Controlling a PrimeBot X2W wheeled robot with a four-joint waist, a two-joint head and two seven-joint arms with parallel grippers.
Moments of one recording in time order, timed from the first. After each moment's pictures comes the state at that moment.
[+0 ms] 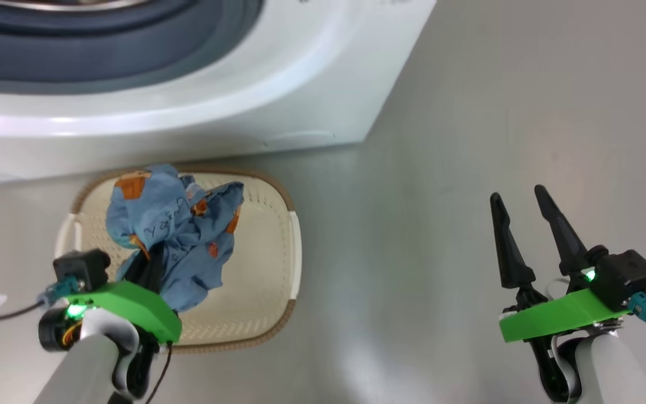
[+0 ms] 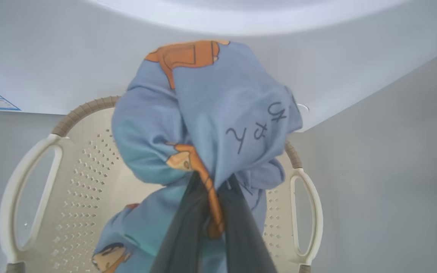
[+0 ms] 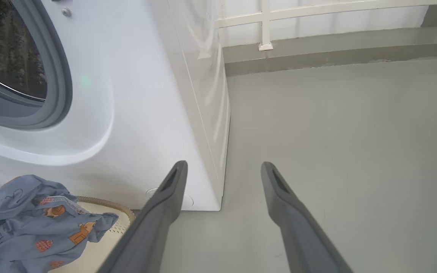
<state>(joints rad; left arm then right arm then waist) -0.52 0.19 -0.42 0.74 -0.69 -0.13 -0.25 -0.22 -0.05 0.00 0.10 0.20 0.13 -0.26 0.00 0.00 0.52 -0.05</state>
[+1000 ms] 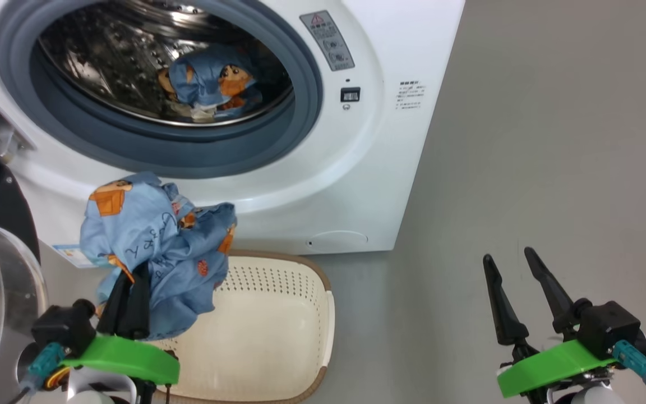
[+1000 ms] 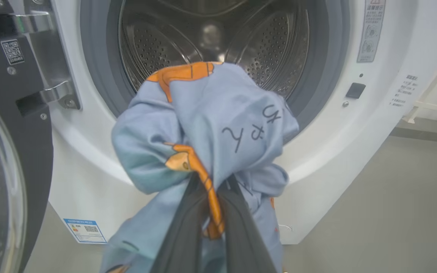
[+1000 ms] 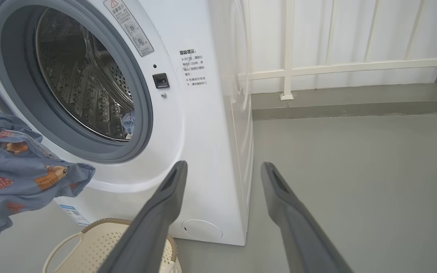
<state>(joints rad) -0.19 0.09 -0.09 0.27 -0.34 -0.12 -0.25 -0.09 -0.05 0.01 0.13 0.19 0.13 -0.26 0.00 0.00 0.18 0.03</state>
